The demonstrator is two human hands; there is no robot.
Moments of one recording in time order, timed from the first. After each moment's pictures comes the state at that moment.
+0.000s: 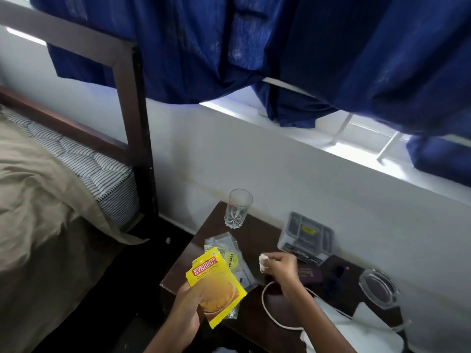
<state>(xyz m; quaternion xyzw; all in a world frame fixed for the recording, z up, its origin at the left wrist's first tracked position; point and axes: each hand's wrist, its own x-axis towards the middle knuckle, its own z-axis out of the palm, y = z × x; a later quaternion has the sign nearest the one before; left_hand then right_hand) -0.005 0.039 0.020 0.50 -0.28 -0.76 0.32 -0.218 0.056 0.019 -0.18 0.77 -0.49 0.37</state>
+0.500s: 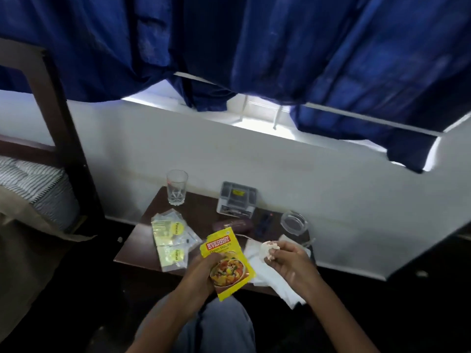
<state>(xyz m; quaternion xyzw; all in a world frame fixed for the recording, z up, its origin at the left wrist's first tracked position) -0.048 0.168 0.097 0.35 -0.34 -0.86 0.18 -0.213 0.286 0.117 -0.06 0.56 -0.71 0.43</state>
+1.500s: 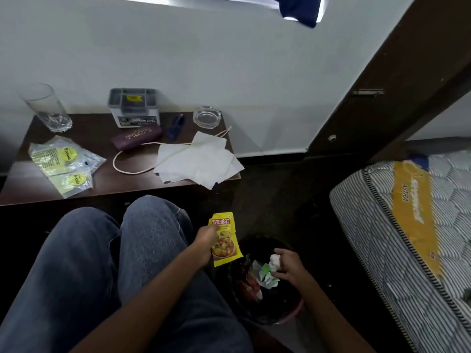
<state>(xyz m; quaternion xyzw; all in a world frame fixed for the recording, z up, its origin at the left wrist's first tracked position) -0.109 0.388 -0.018 0.48 -0.46 -0.74 -0.12 -0.179 0.605 -0.071 0.29 0.73 -0.51 0.35</state>
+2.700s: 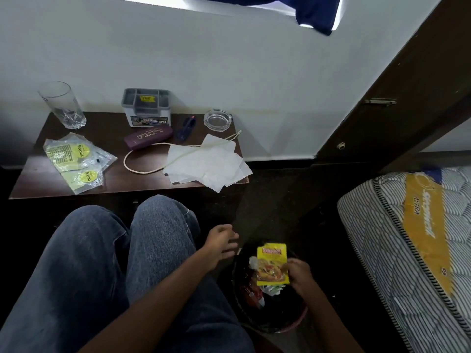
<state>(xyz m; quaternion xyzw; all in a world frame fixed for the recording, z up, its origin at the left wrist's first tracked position) -0.107 0.394 -0.009 0.43 -0.48 -0.75 -0.13 -0.180 0.608 -0.081 0.26 0.75 -0.52 0.31</state>
